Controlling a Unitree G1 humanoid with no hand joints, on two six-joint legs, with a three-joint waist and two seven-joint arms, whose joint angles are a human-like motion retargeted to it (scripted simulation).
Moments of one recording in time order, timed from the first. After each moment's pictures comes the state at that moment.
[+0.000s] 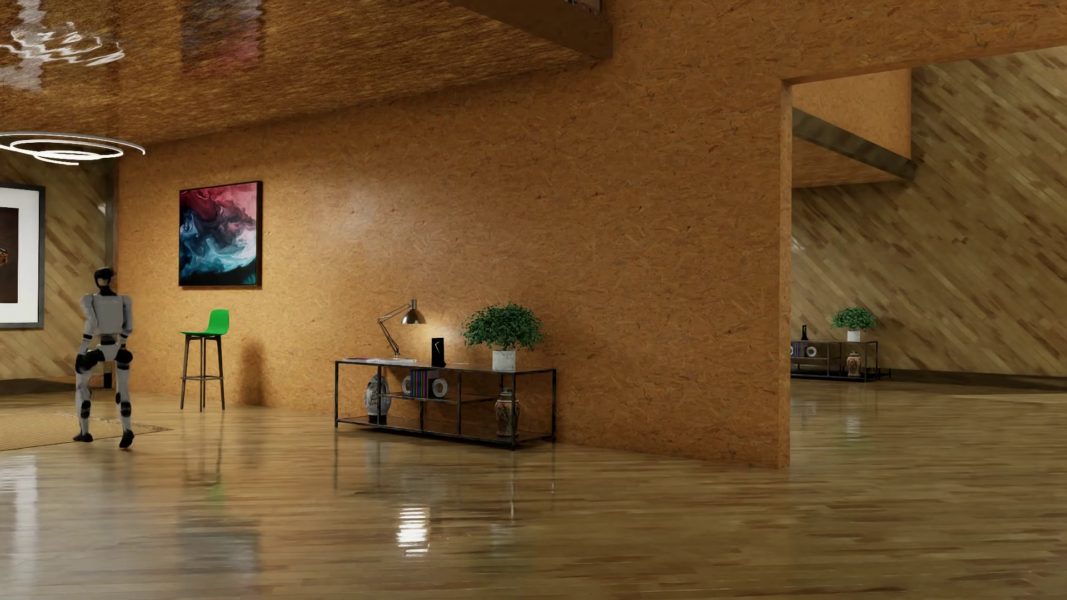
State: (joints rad) body -0.48 0.32 0.05 0.09 0.14 0.04 0.19 -0.12 0.17 0.48 0.49 0.47 -0.10 0.07 -0.17 -0.04 -0.11 0.09 -0.08 0.20 0.17 0.67 0.81 0.88 -1.27 0.25 0.27 -0.05 0.11
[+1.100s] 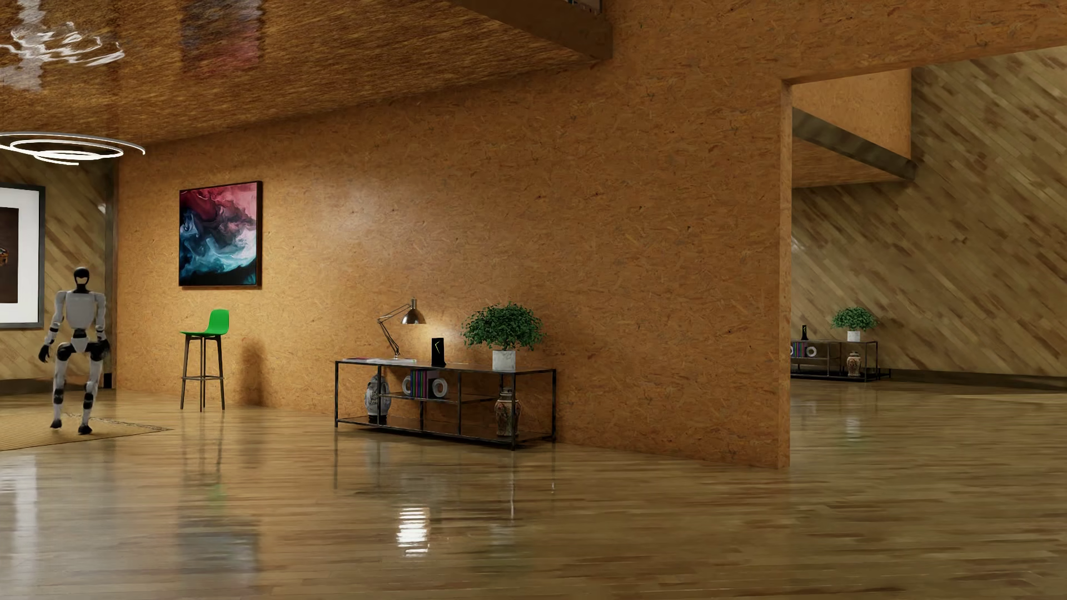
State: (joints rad) body -0.48 0.07 0.01 0.25 0.14 0.09 0.08 -0.21 0.15 0.80 0.30 0.40 -0.10 -0.03 -0.24 0.03 0.03 0.03 -0.13 0.25 -0.01 0.76 0.66 0.84 -1.20 0.29 0.22 -0.07 -0.06
